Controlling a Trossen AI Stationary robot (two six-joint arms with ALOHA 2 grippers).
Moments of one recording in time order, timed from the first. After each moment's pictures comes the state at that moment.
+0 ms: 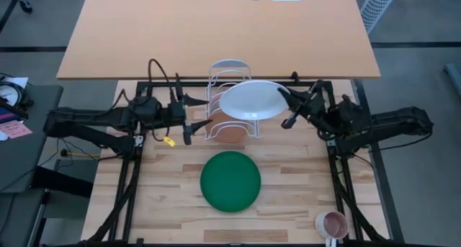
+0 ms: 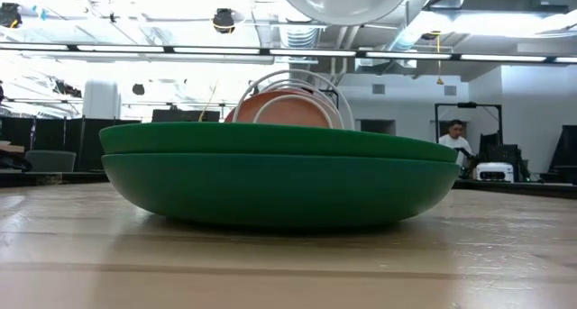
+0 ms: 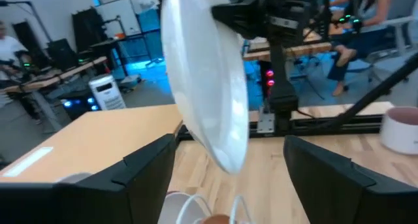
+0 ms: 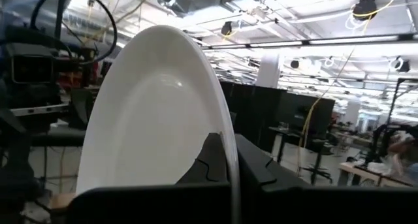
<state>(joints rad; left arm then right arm) 0.00 1.02 0.97 0.04 -0.29 0.22 0.09 0.95 0.74 0.65 0.69 -0.49</state>
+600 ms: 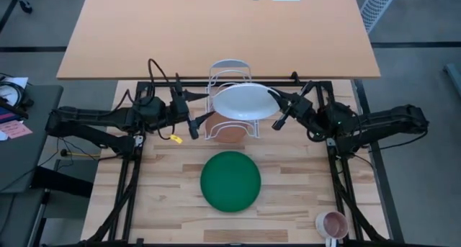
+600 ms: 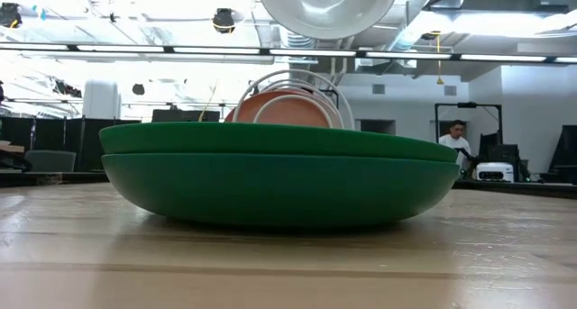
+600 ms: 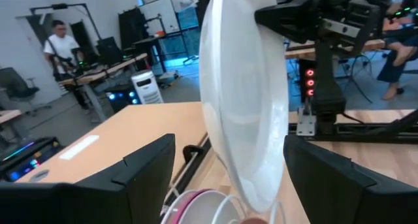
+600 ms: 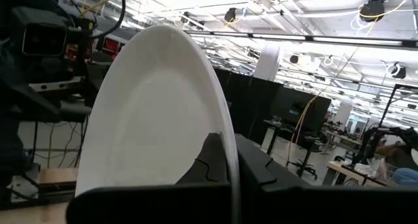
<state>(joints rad) 0.00 1.05 0.97 0.09 -0.45 0.23 0.09 1.05 0.80 0.64 0.71 -0.53</state>
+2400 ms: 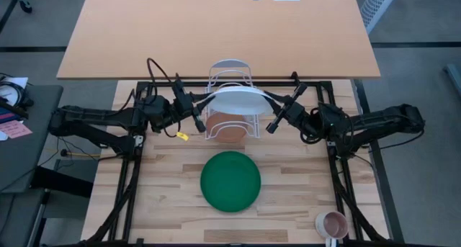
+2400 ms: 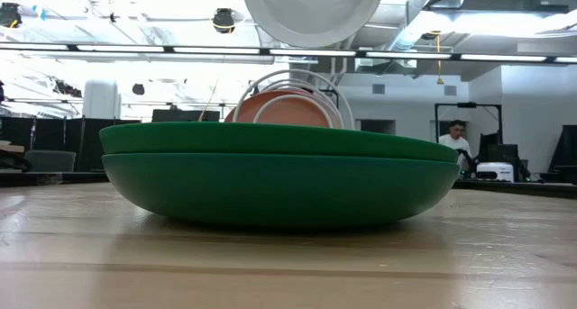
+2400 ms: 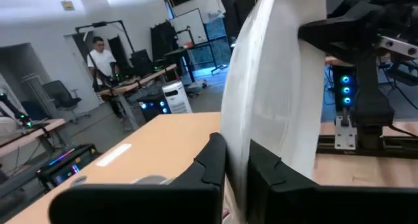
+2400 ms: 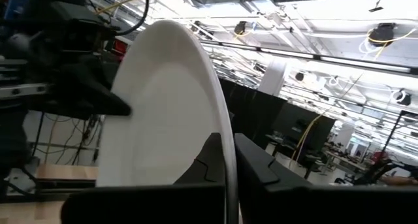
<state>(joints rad) 0.00 1.10 0.97 0.18 -0.51 0.31 0.09 1.12 0.80 0.71 0.63 -0.61</state>
